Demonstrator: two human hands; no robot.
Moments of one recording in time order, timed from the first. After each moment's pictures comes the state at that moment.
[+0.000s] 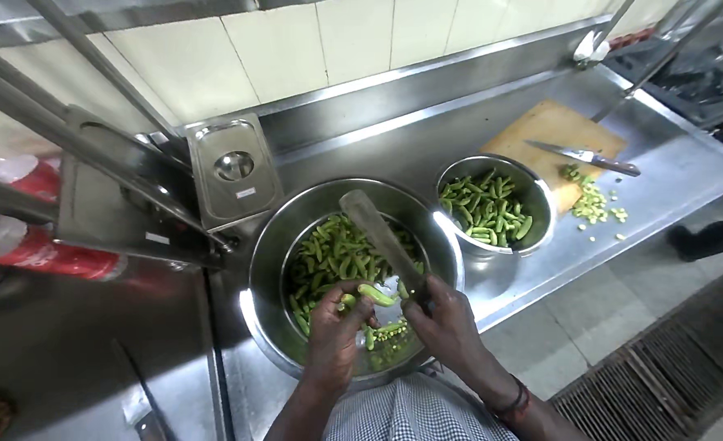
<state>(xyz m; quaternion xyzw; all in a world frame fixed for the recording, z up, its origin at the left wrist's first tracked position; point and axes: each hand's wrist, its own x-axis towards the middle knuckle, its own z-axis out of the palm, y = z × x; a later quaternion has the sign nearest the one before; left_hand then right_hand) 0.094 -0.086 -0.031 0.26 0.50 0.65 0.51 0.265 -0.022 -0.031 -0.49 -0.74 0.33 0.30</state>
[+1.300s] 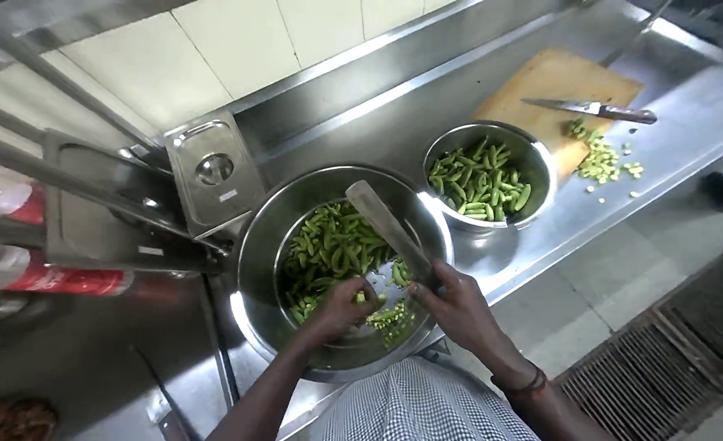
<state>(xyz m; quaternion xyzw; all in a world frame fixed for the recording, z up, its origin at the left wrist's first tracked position) 0.063 -0.042 -0.071 0.58 0.61 0.18 0.51 0.309 -0.014 -0.048 -0.50 -0.71 0.41 0.29</state>
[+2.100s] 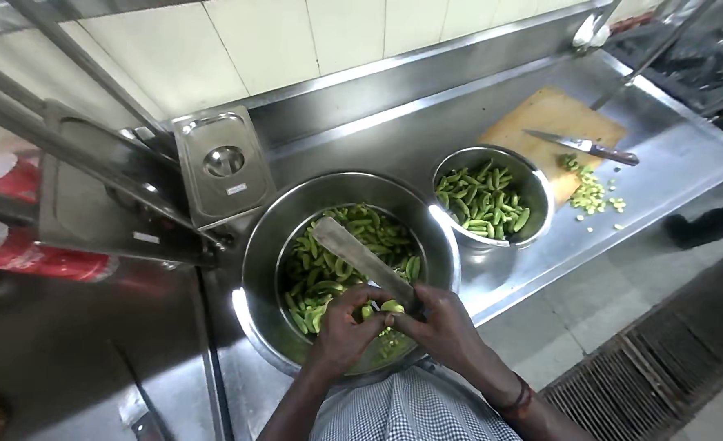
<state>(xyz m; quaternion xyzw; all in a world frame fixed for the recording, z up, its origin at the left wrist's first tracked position) 0.087 -0.078 -0.042 0.49 0.56 0.47 0.47 0.276 -0.022 -0.040 -0.45 -0.77 0.38 0.25</state>
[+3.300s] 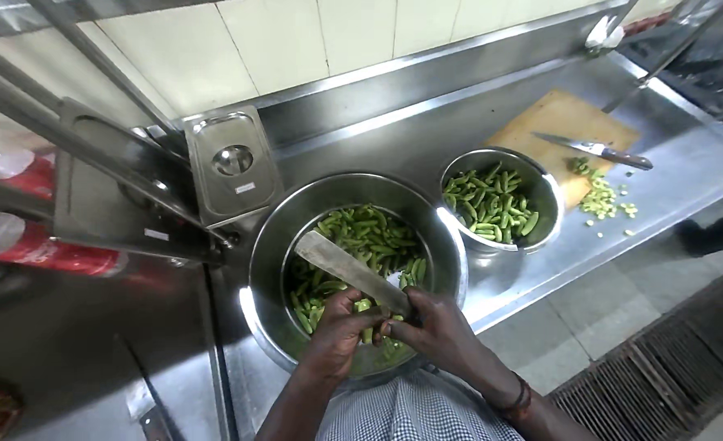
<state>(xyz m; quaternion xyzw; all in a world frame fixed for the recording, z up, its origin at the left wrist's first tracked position) 0.086 -0.077 -0.030 0.23 0.47 0.56 0.64 0.266 -0.019 -0.038 -0.39 -0.78 0.42 0.24</state>
